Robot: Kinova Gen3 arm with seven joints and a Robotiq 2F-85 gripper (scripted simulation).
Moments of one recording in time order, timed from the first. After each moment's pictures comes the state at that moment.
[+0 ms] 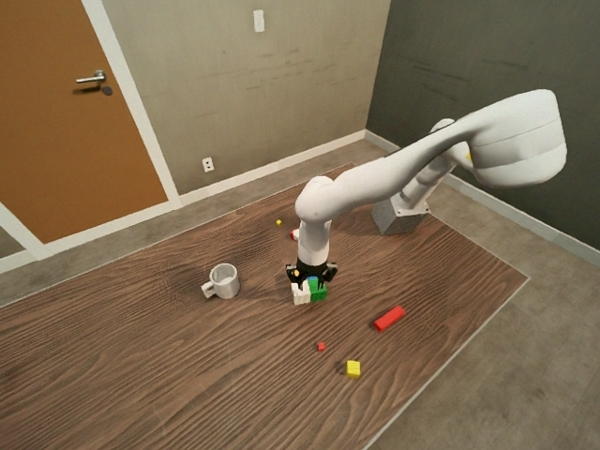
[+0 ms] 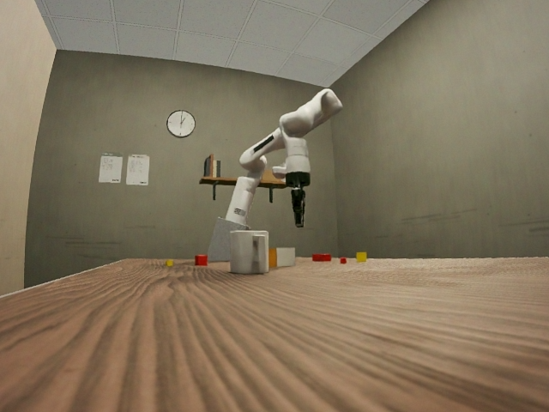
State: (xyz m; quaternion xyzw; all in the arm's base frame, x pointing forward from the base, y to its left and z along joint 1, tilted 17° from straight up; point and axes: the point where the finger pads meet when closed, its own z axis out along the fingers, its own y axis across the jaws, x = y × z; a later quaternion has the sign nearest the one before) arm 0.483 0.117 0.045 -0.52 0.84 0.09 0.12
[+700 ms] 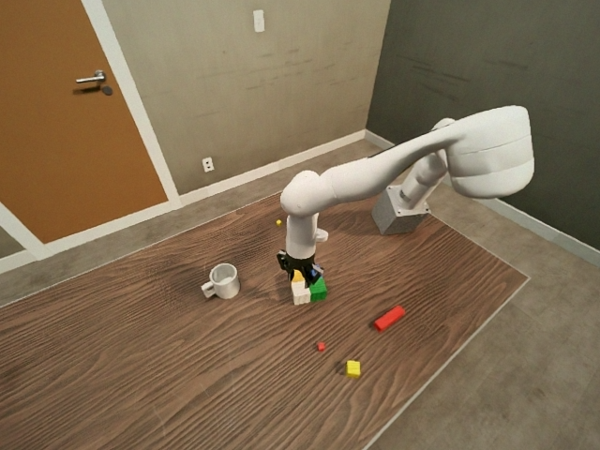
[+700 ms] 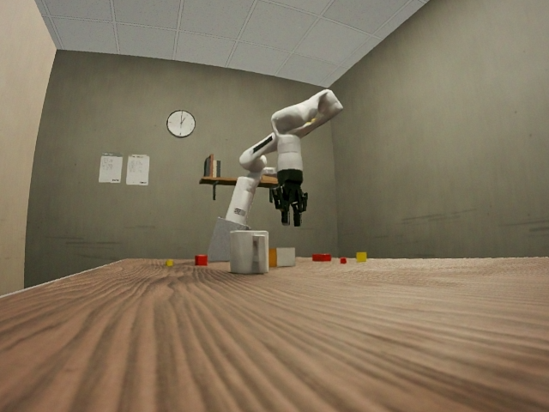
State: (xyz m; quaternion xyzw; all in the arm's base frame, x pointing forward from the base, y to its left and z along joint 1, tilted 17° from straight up) arm 0.502 0.088 0.040 -0.26 0.95 0.12 0.10
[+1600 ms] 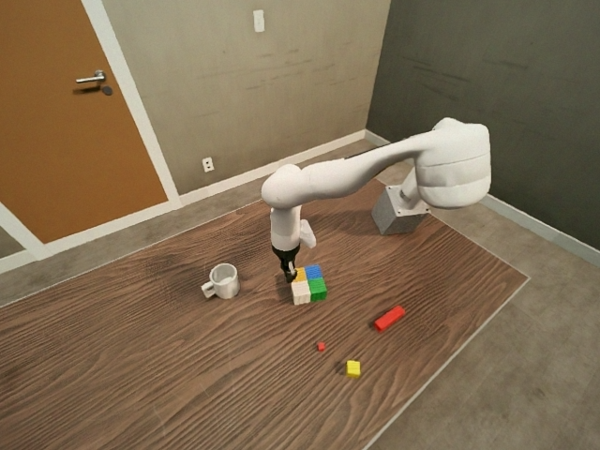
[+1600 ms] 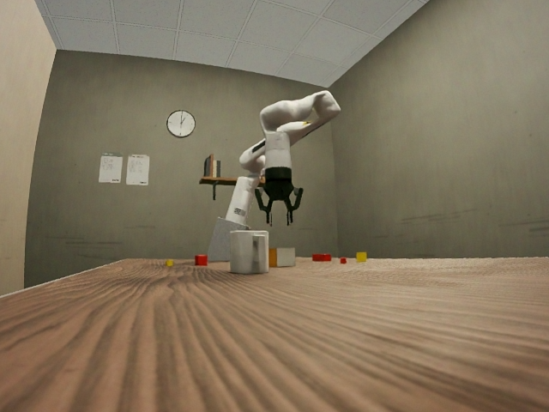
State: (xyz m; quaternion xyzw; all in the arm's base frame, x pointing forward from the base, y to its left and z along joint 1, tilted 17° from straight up) arm 0.522 0.047 0.029 0.10 0.98 0.15 0.04
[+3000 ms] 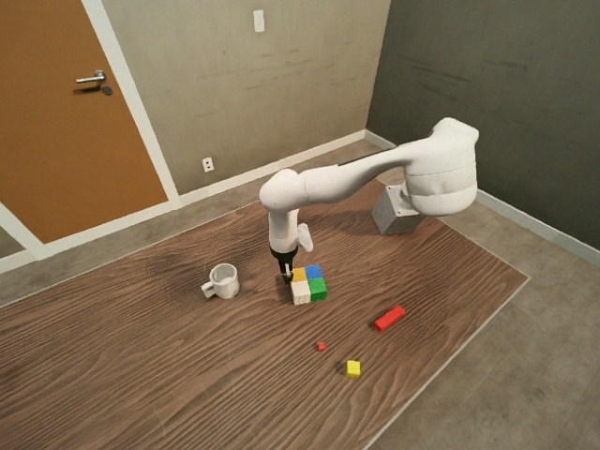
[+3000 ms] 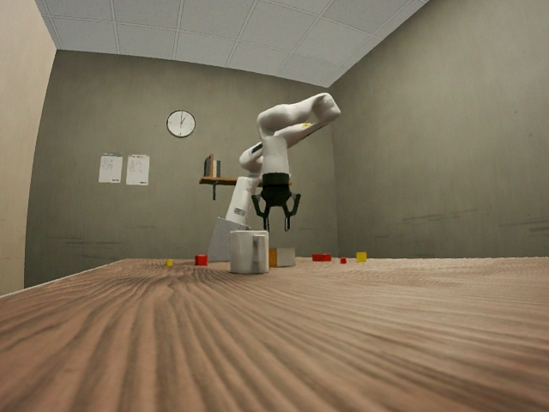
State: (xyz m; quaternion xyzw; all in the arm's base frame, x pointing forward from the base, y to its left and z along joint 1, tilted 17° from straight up) arm 0.524 0.044 0.010 0.15 0.98 0.15 0.03
